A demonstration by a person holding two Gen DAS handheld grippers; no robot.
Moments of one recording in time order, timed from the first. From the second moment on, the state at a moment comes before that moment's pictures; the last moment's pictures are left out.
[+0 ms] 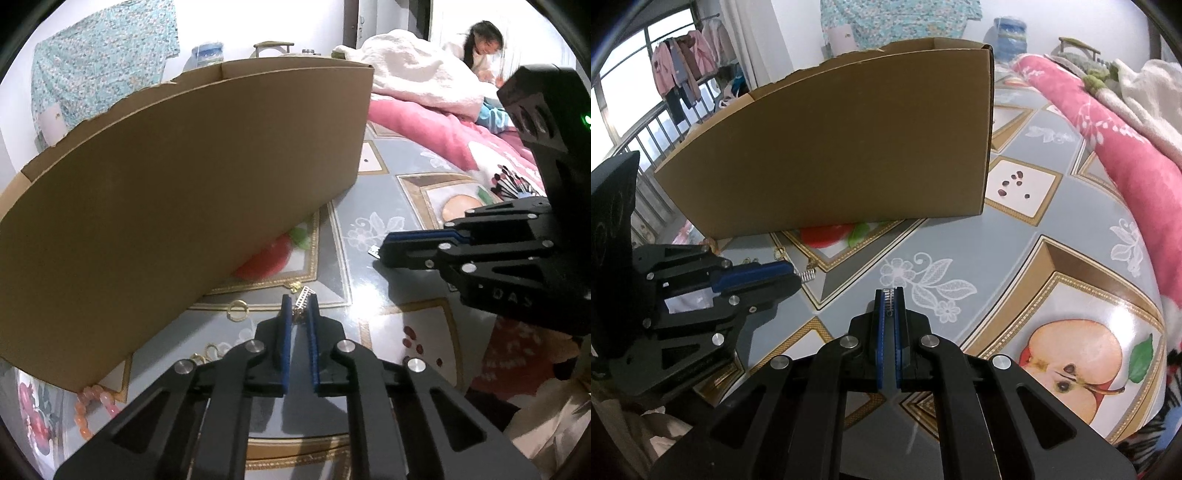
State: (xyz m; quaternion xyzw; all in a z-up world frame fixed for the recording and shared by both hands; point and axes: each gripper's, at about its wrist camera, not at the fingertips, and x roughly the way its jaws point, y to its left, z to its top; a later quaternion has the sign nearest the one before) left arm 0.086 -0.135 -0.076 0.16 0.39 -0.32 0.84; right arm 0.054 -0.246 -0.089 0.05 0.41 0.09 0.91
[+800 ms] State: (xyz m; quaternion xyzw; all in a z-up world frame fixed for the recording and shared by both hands) left arm 0.078 -0.118 -0.067 0.11 0.37 -0.35 0.85; right arm 0.048 -0.245 -0.076 0.05 0.42 0.08 0.90
